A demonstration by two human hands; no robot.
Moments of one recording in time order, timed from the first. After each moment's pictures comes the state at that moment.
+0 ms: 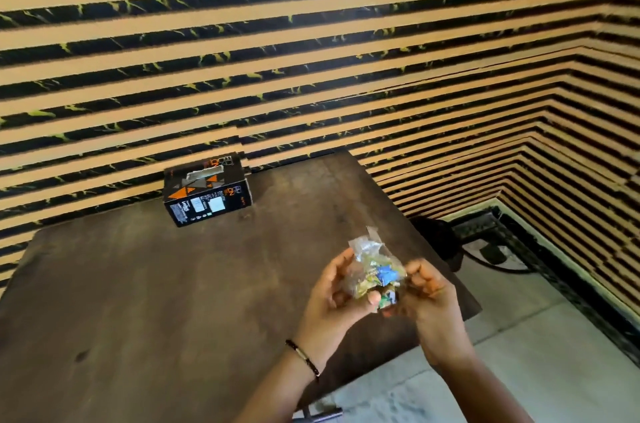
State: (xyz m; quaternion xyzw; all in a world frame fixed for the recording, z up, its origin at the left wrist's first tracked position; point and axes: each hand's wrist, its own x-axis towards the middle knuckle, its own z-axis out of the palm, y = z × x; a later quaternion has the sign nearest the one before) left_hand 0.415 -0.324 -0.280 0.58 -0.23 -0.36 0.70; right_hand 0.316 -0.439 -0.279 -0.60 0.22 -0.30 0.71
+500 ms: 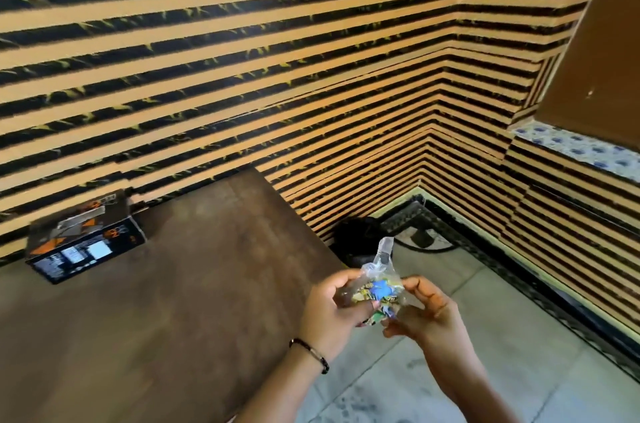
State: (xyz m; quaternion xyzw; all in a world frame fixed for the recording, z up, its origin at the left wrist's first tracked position) left_hand 0.284 -0.460 -0.262 0.66 -0.34 -0.35 0.57; right_hand 0.149 -0.530 -0.269 -0.56 0.30 -0.33 0.70
